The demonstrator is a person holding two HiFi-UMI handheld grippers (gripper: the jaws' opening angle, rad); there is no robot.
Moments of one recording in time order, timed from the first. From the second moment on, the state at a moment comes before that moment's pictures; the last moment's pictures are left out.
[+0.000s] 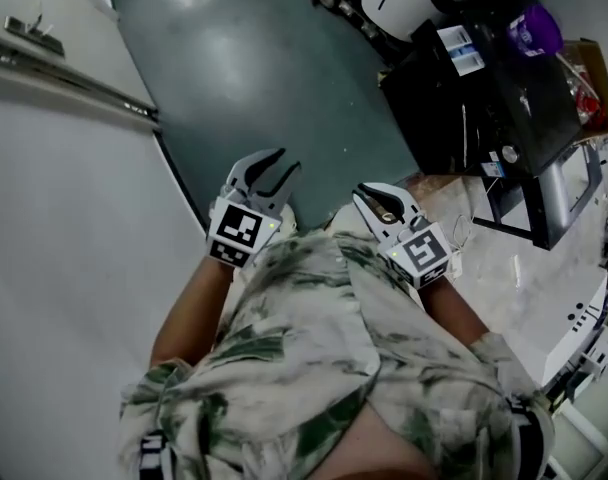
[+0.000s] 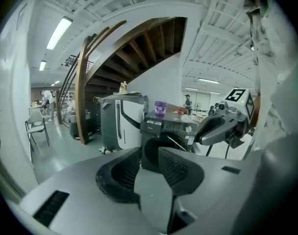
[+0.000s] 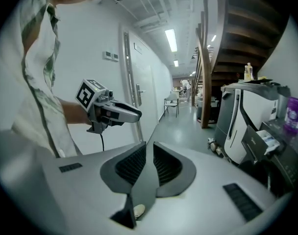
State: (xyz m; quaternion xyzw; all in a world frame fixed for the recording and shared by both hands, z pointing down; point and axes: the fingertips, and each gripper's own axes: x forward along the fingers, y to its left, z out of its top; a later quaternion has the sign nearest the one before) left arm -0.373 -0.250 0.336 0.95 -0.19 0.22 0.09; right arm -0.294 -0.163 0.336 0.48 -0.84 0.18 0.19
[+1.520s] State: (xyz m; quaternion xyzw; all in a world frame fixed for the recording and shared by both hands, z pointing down) left arm 0.093 -0.349 0.402 0.96 0.00 0.27 0.02; right arm 0.123 -0.114 0.317 0.80 -0.56 0.22 0.08
